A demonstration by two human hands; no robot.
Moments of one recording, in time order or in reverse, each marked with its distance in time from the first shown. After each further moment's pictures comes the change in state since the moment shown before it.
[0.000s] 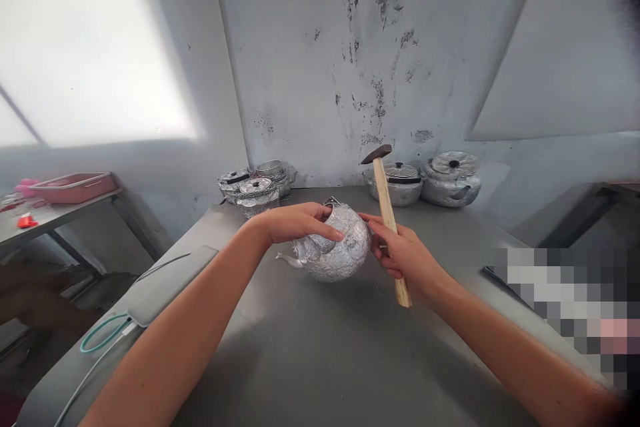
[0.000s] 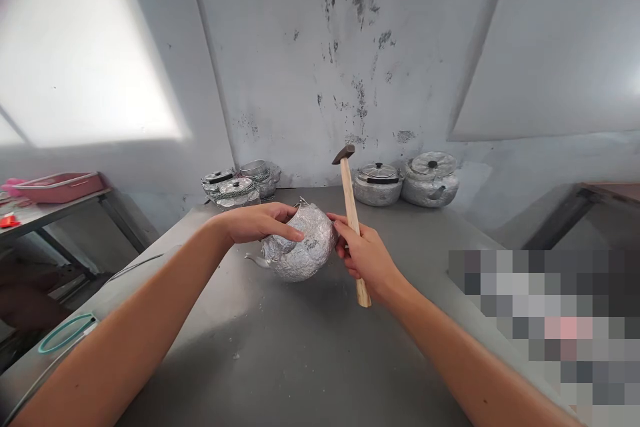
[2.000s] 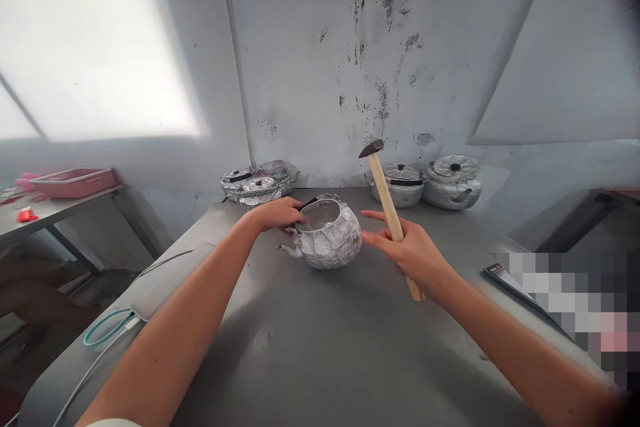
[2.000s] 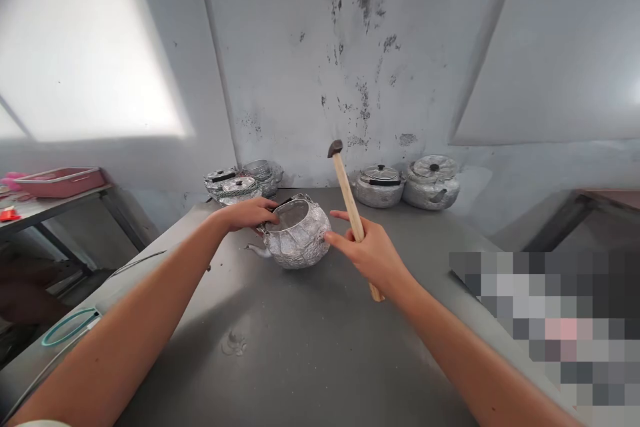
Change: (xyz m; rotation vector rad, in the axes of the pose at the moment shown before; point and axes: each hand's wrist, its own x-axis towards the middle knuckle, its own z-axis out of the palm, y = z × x) left_hand 0.003 -0.045 -0.049 0.222 0.362 -0.286; right_hand -0.007 -0.011 -0.002 -0.300 0.058 -0.161
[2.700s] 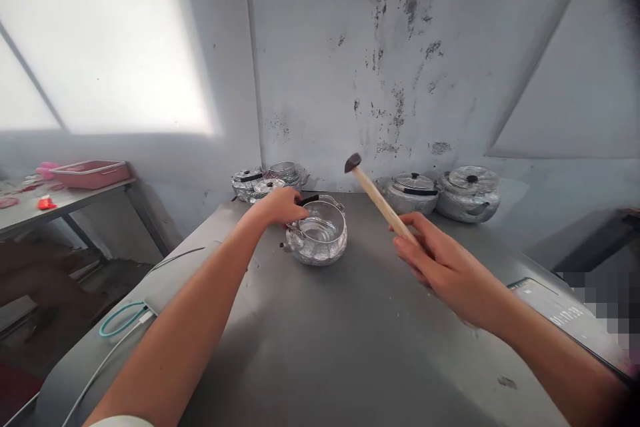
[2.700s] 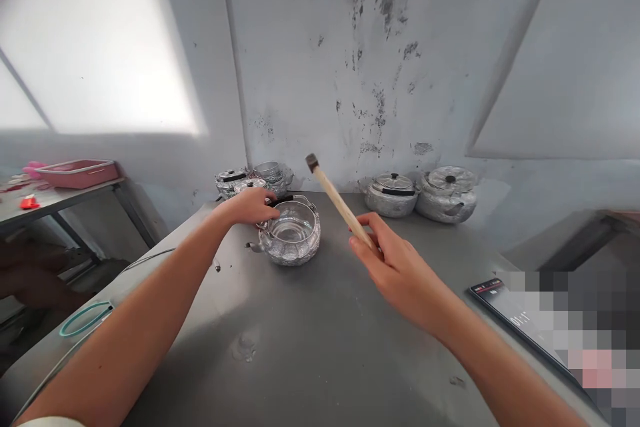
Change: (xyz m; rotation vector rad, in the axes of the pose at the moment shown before) left_hand -0.016 0.013 -0.022 0.446 0.328 -0.044; right_hand -0.019 -0.021 -0.019 -0.205 -0.146 -0.116
